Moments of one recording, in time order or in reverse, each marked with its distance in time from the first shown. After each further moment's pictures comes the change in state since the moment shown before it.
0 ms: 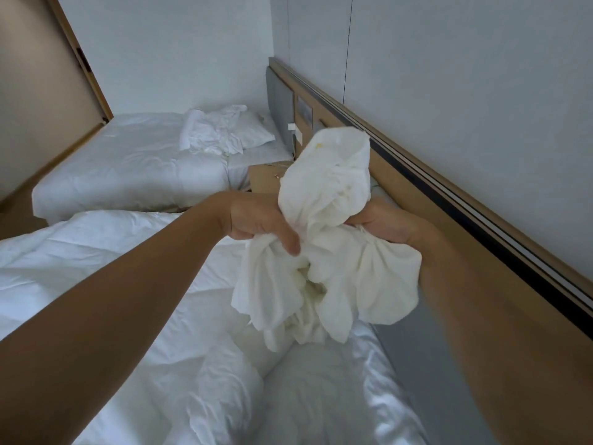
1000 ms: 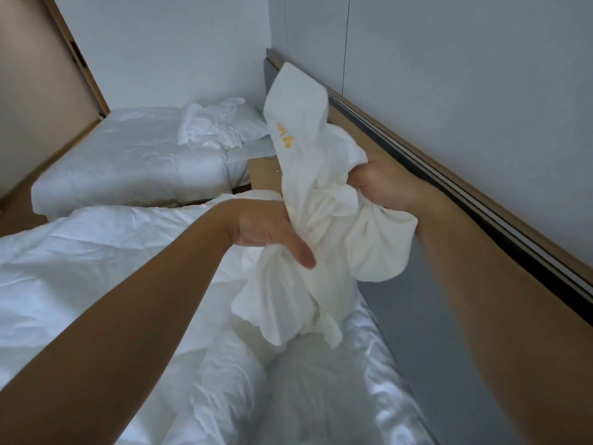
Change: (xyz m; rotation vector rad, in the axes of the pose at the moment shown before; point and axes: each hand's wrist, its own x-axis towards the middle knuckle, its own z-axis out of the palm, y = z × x) left_hand 0.002 -0.012 0.021 0.003 0.010 -0.034; right_hand 0.000 -0.039 0.006 -0.361 0.176 -0.158
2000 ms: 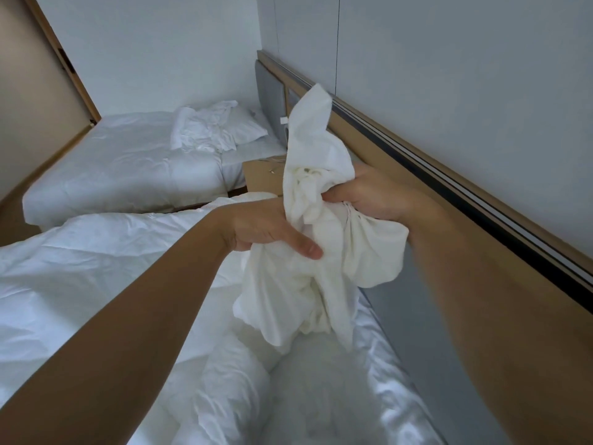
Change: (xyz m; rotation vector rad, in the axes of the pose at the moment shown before) left_hand -0.001 -0.003 -0.002 -0.070 0.042 0.082; right_hand -0.004 0.002 0.018 0.065 -0.074 0.012
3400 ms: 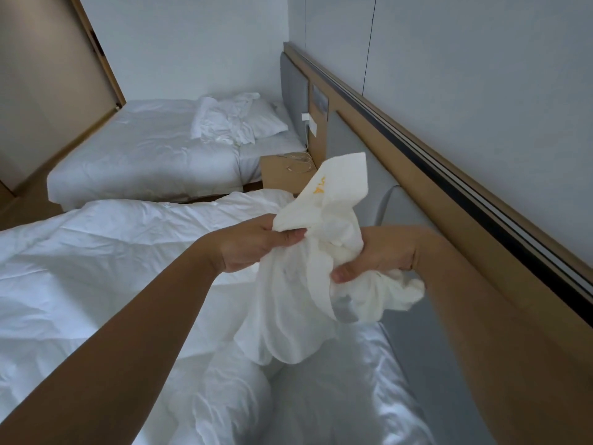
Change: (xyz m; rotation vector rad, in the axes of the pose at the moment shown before) left_hand 0.000 -0.049 -0.034 -0.276 0.253 0.042; right_hand 0.030 0.056 -0.002 -0.123 -0.519 0.262
